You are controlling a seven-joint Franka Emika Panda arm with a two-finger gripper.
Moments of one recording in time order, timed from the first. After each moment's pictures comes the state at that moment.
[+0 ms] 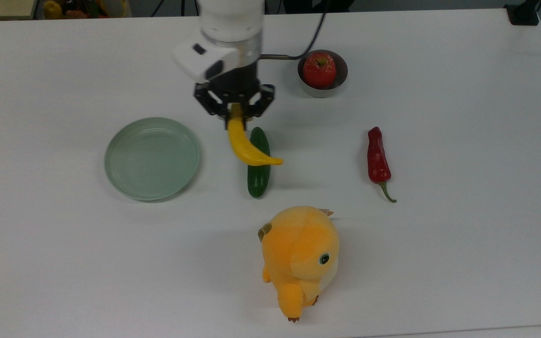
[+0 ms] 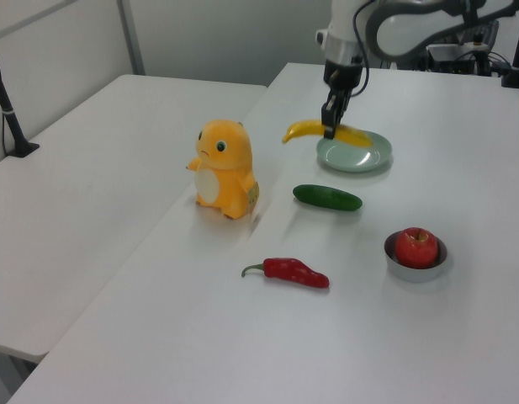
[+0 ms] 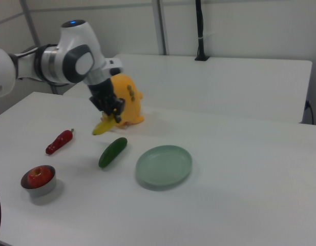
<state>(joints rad) 0.09 0.28 0.01 -1.64 -0.04 2.09 0.10</state>
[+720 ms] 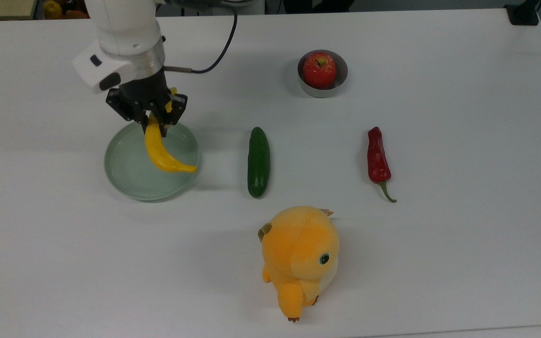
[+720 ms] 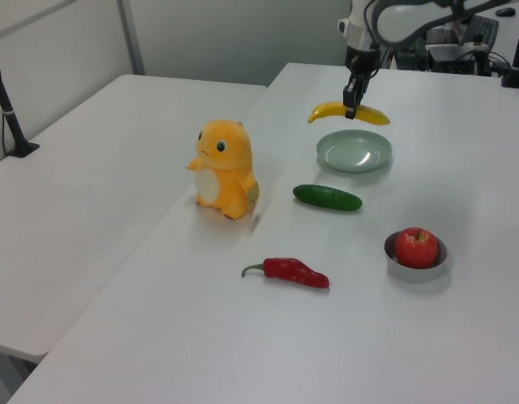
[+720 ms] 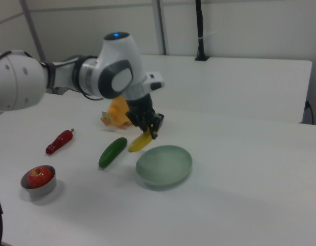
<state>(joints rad) -0.12 0.33 0.01 -1.65 -0.04 2.13 -0.07</state>
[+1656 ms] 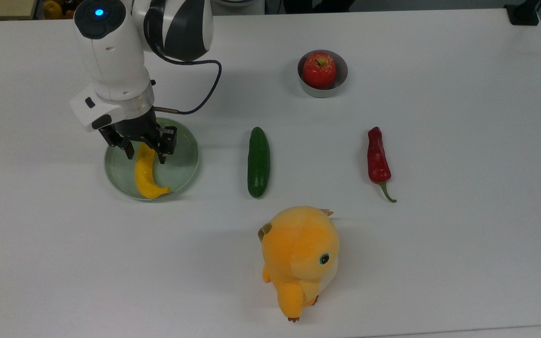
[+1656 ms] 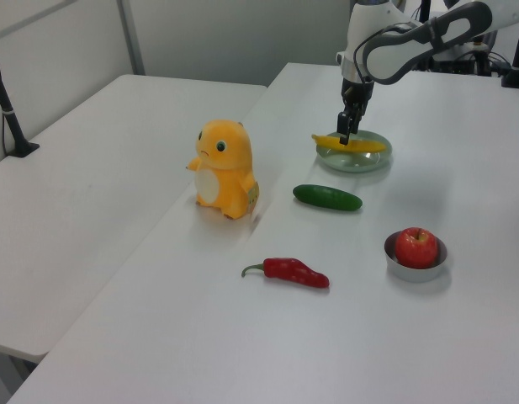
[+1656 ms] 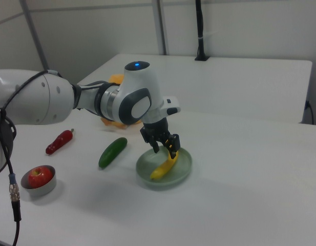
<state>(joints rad) -0.16 0.47 0.01 -1.65 -0.04 2.27 -0.05</state>
